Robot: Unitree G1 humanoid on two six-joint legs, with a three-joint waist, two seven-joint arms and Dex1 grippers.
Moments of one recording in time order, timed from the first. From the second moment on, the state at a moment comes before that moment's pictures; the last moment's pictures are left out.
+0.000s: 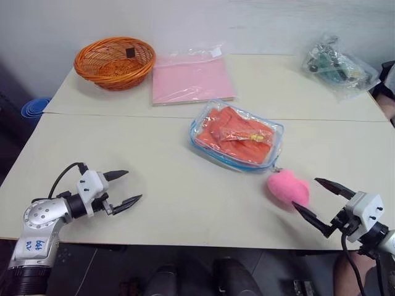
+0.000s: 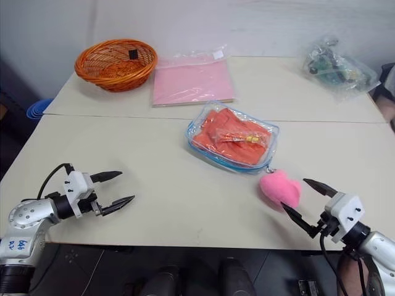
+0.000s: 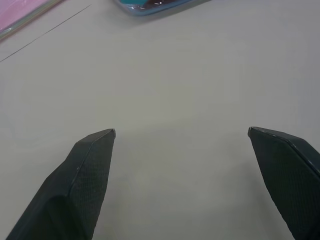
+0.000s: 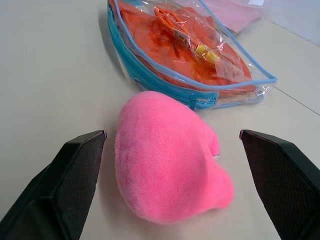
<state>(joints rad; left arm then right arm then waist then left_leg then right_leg) -0.03 0.70 0.22 0.07 -0.31 -0.07 -0.95 0.33 -0.65 -0.41 -0.21 0.42 -0.16 0.88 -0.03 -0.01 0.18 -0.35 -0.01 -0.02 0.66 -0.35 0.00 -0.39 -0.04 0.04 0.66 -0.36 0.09</state>
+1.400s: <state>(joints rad) -0.18 0.71 0.21 -0.05 -0.57 0.27 -1.09 -0.15 -0.69 -0.23 -0.23 0.42 0.13 0.78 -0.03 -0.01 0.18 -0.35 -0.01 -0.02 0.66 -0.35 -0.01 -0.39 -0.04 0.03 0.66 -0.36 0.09</state>
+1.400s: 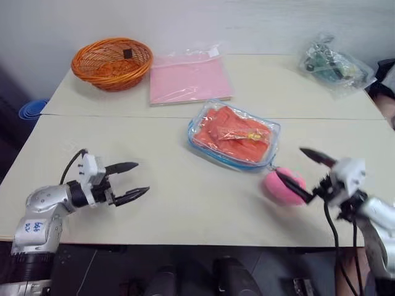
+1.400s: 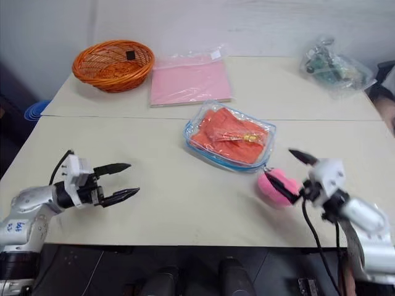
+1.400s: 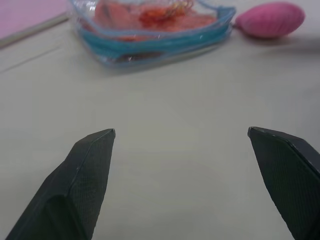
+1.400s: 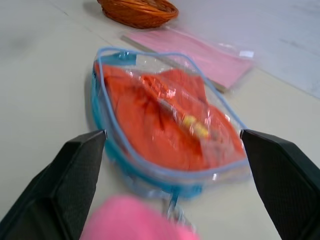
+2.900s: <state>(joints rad) -0.27 0.60 0.11 -0.08 -0.55 0.31 -1.07 0.05 -1.01 -0.62 0.30 0.26 0.30 0.91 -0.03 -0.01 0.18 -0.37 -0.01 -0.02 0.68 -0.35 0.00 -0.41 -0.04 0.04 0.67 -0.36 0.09</state>
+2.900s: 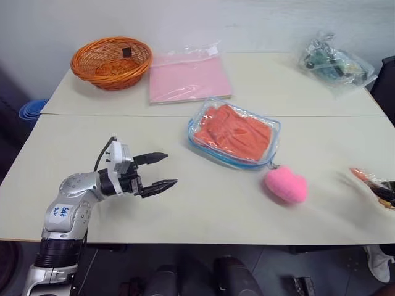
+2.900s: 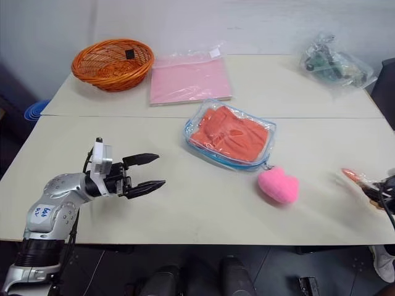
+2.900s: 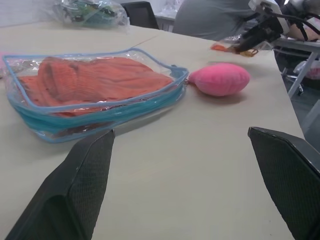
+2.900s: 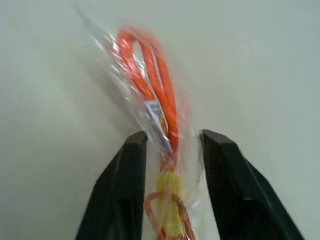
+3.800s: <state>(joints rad) -1.00 0.37 -0.16 0.85 -0.07 -0.39 -1.17 0.53 -0.44 -0.55 -0.59 0.49 0.00 0.96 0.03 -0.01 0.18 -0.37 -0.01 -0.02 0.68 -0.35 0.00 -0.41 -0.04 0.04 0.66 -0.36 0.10</state>
